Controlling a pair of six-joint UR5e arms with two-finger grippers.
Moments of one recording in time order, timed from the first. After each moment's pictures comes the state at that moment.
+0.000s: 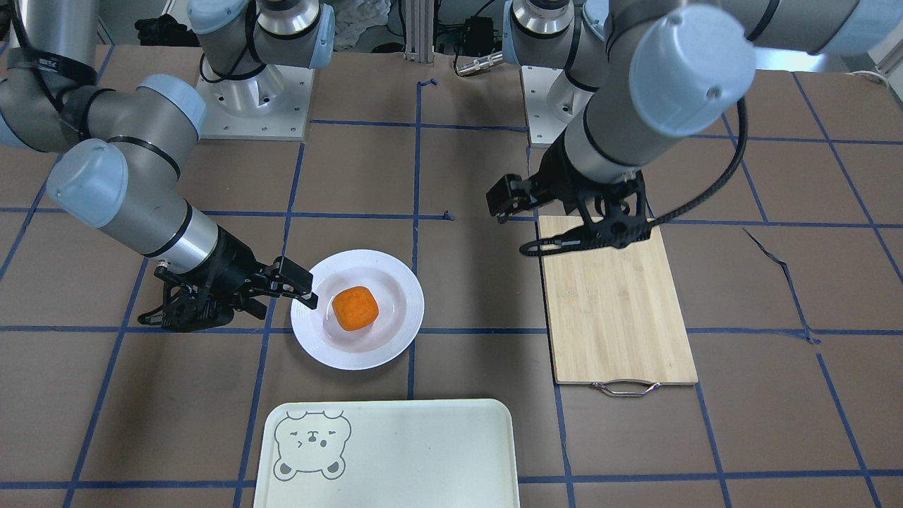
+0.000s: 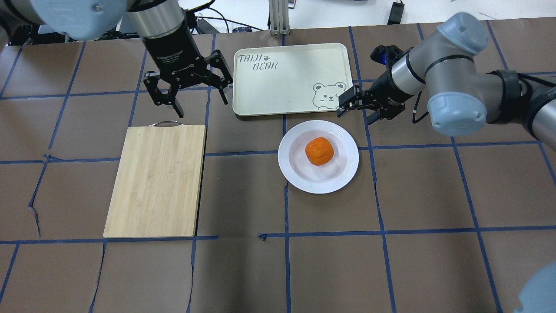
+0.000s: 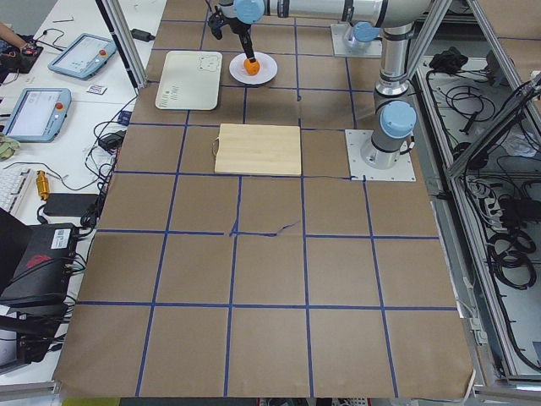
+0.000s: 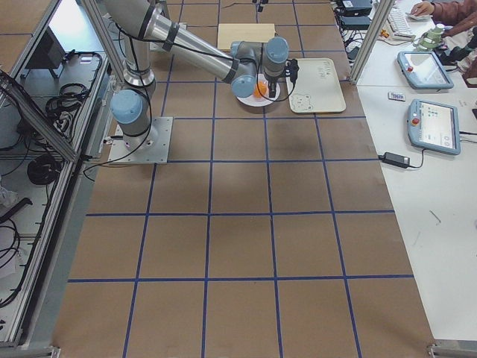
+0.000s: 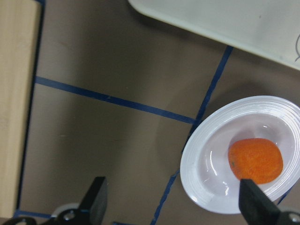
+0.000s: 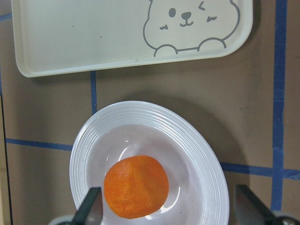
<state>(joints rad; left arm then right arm) -1.66 -1.79 -1.31 -1.88 1.43 -0.30 1.46 -1.31 1.90 -2.18 -1.10 -0.08</state>
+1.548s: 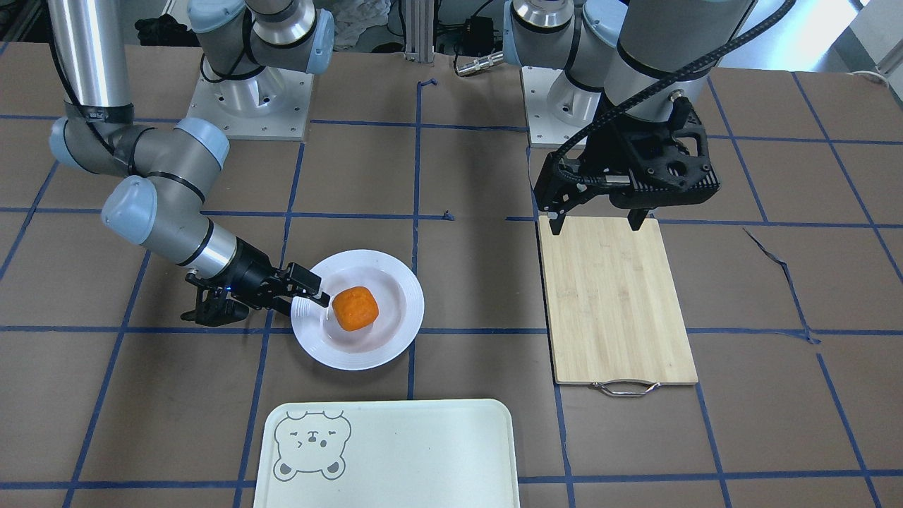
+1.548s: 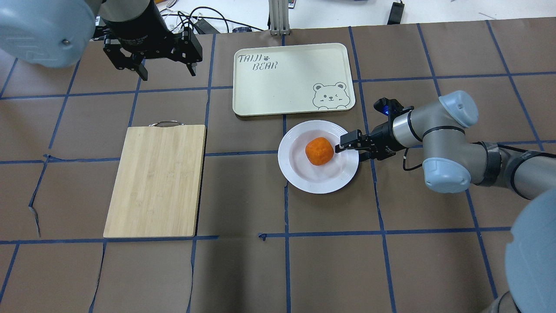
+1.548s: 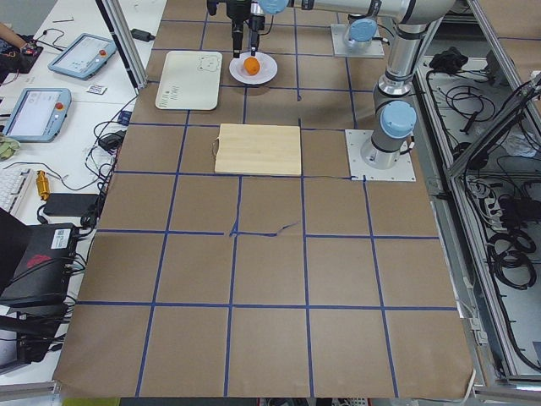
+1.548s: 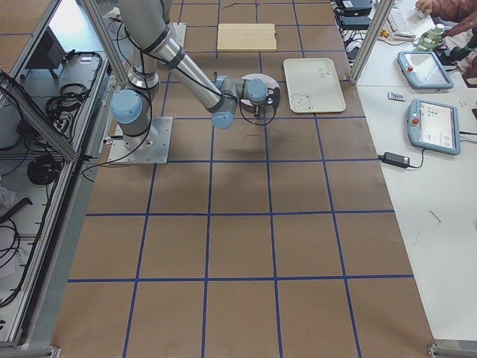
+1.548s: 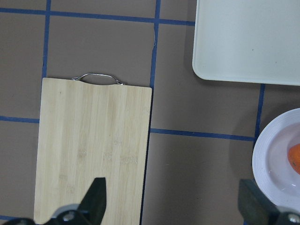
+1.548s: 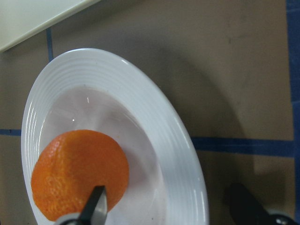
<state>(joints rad) -1.65 -1.69 -1.42 -1.52 1.62 -0.17 1.38 -1.21 2.15 -2.49 -0.94 -0.10</state>
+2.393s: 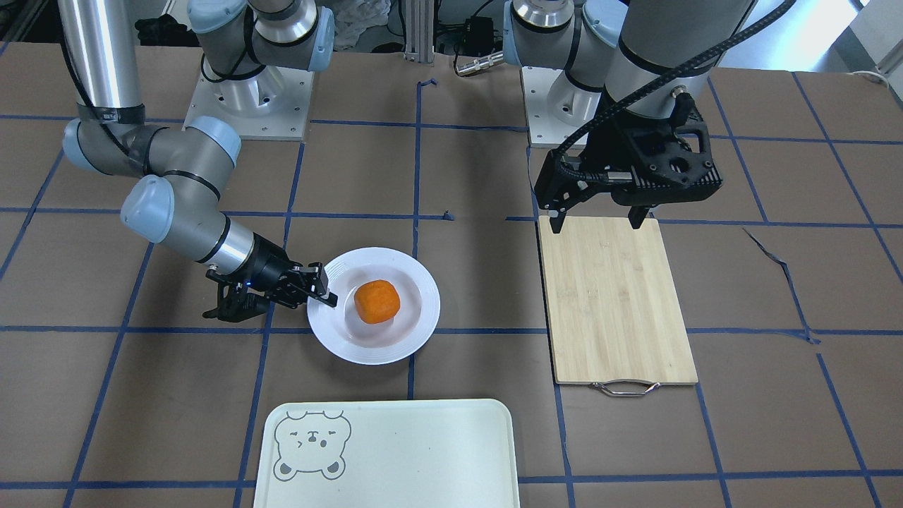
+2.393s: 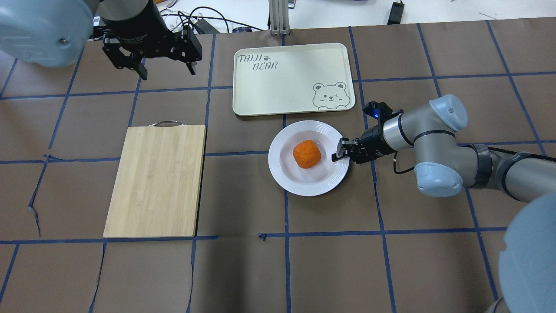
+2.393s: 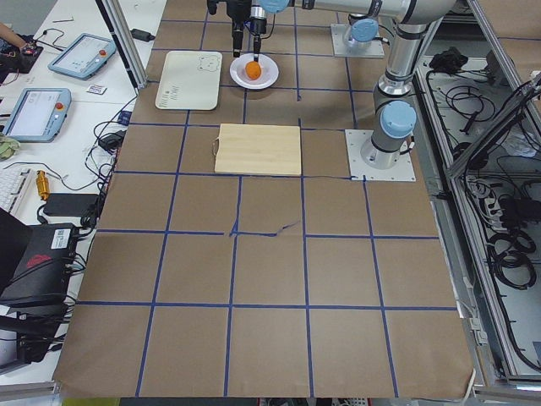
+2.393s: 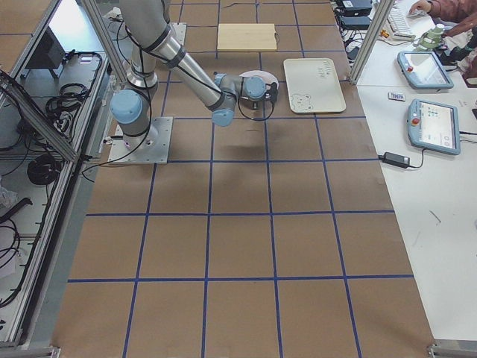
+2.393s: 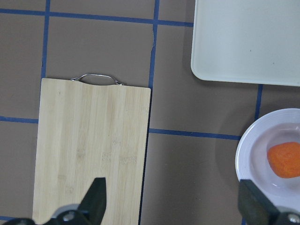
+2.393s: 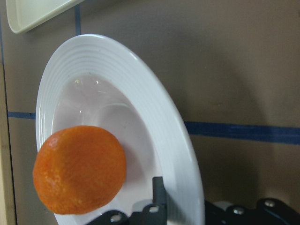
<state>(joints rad) -1.65 -1.69 -1.42 -1.52 1.62 -0.18 1.42 -1.21 2.16 -2.50 -0.89 -0.12</state>
